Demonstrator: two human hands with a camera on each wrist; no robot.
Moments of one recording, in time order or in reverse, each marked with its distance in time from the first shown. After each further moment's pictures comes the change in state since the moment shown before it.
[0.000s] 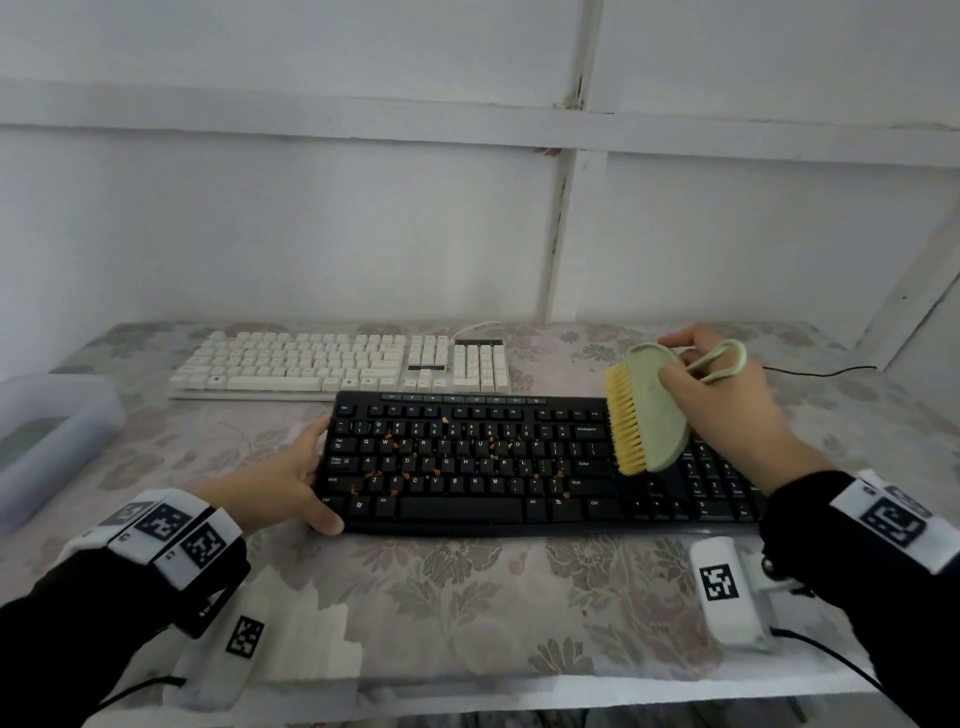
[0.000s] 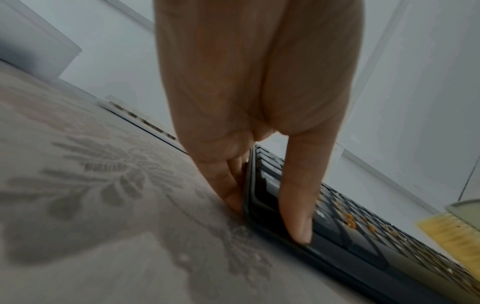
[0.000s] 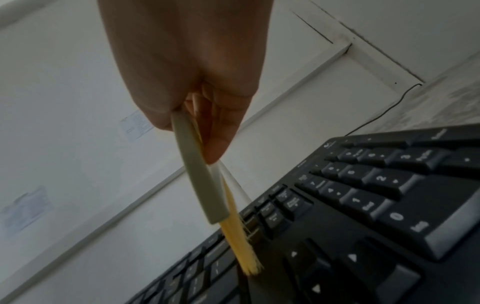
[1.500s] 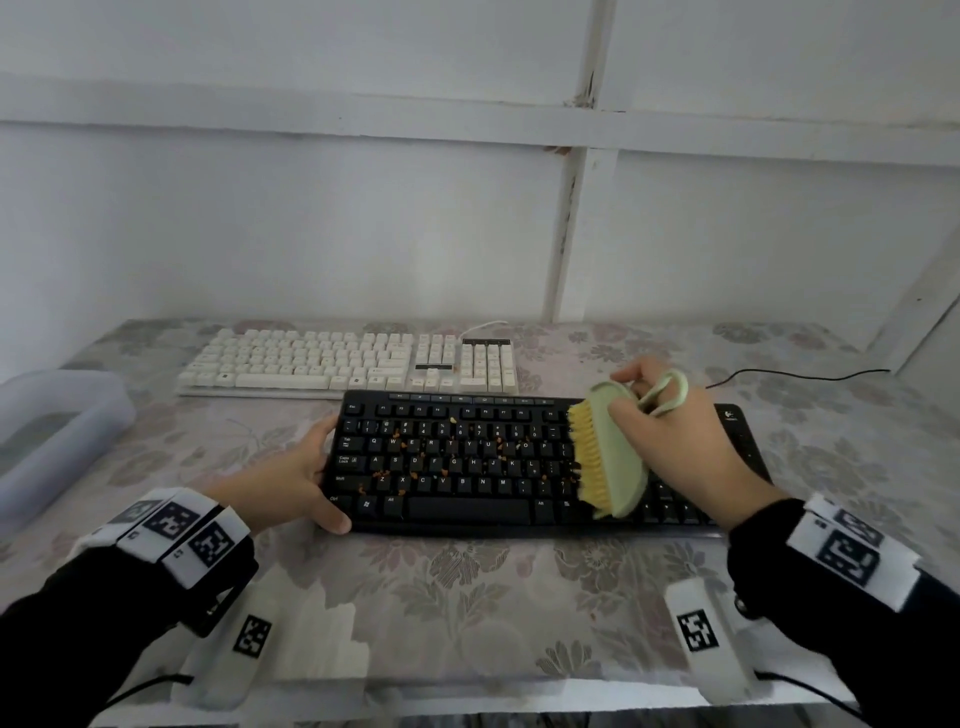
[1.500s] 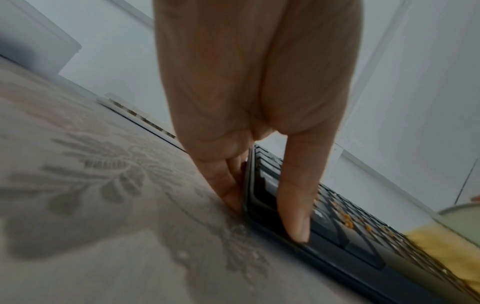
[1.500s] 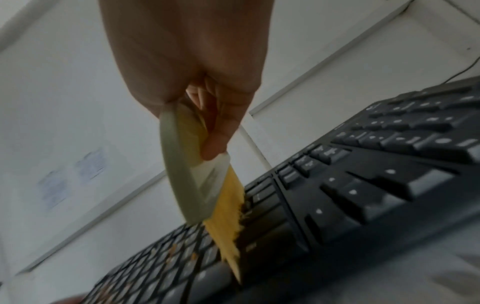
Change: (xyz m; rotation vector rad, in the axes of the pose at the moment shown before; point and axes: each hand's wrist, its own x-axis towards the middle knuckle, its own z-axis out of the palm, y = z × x) left_hand -0.002 0.001 0.000 -0.021 0.000 -0.003; right_hand -0.026 -0.022 0.033 -0.005 -0.148 -0.022
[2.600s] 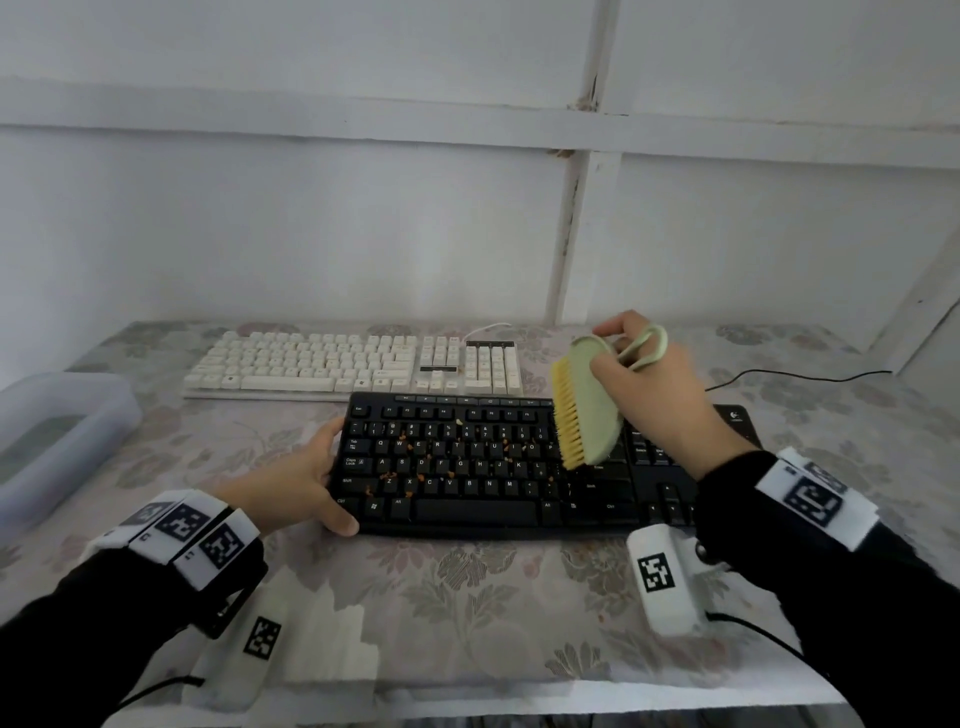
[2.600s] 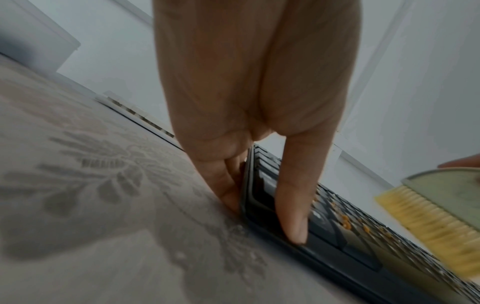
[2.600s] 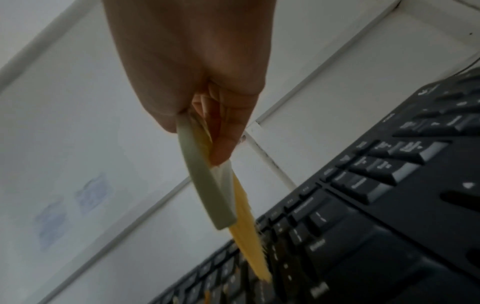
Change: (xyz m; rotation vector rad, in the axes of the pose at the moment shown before) left_hand -0.001 0.001 0.001 0.009 0.004 0.007; right_hand 0.027 -0.029 0.008 -0.016 0.041 -0.047
